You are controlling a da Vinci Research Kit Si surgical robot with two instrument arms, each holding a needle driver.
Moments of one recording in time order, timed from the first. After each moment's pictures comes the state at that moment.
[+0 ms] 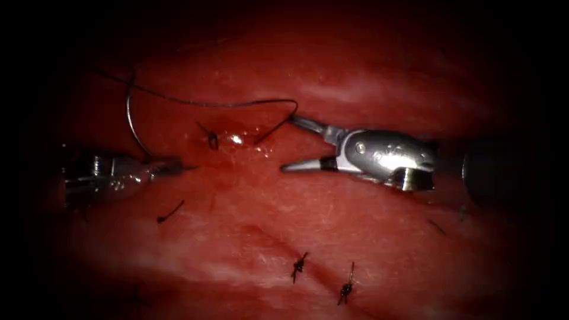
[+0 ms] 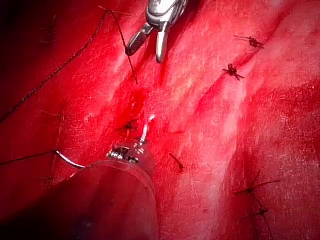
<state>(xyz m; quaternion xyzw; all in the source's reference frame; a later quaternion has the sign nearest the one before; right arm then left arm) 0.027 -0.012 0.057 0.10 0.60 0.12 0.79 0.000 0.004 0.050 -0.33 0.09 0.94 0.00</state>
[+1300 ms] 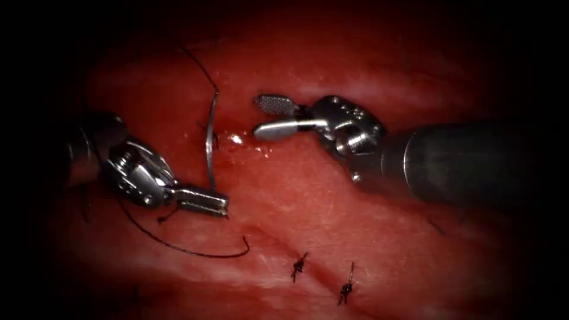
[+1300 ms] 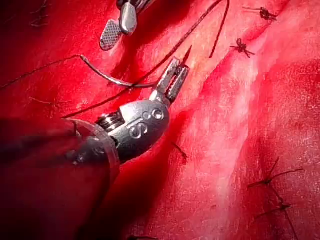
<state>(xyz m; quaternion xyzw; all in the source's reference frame) 0.030 -0.008 0.059 0.37 0.62 0.35 0.60 -0.005 0.002 0.051 -0.68 0.15 0.70 -0.16</state>
